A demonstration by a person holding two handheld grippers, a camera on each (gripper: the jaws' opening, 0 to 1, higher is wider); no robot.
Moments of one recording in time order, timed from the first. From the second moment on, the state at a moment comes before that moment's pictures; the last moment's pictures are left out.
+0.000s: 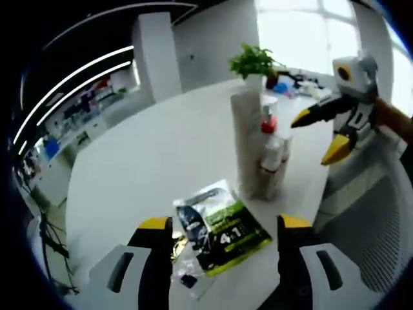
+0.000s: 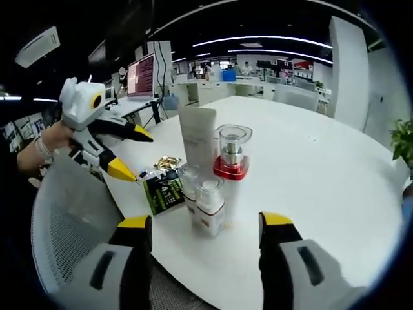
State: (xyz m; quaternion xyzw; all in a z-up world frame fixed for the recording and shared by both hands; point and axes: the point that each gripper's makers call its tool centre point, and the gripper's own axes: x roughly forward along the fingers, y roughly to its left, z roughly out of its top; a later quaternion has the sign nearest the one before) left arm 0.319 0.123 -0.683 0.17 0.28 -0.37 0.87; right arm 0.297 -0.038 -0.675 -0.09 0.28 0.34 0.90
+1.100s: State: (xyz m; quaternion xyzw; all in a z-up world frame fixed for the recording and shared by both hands) left arm 0.308 0.170 -0.692 0.13 0.33 -0.31 0.88; right arm 0.294 -0.027 -0.669 -0.09 0.27 0.34 0.90
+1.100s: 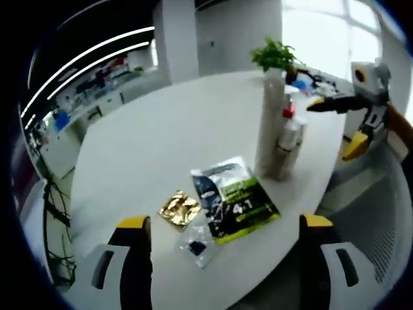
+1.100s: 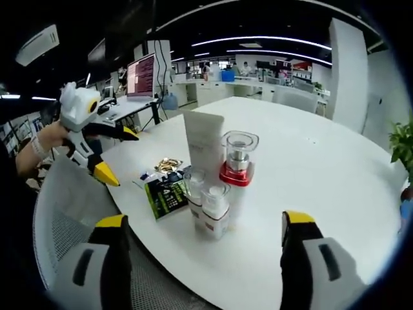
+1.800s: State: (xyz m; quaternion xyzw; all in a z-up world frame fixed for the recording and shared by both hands) left arm 0.305 0.163 -0.700 0.14 0.34 -0.32 0.87; right arm 0.286 -0.017 -0.685 -0.10 0.30 0.35 0.88
